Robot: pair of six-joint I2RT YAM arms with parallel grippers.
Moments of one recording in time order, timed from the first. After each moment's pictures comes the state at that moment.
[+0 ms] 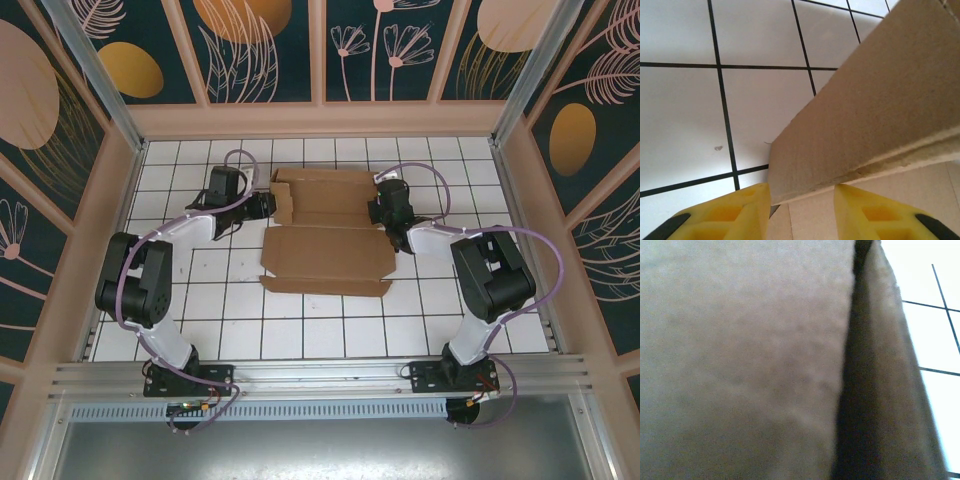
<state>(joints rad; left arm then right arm) -0.26 1.72 1.03 -0.03 0.33 -0.36 0.44 1.73 0.90 0.23 0.29 0.05</state>
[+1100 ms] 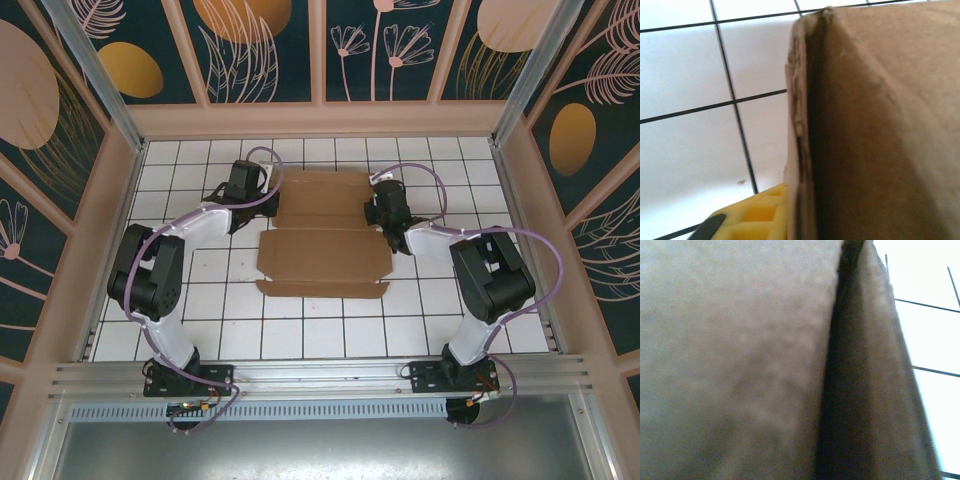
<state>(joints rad) -0.36 1.79 1.14 -0.10 0.05 -0.17 0.47 1.73 0.91 0.21 0.28 0.05</state>
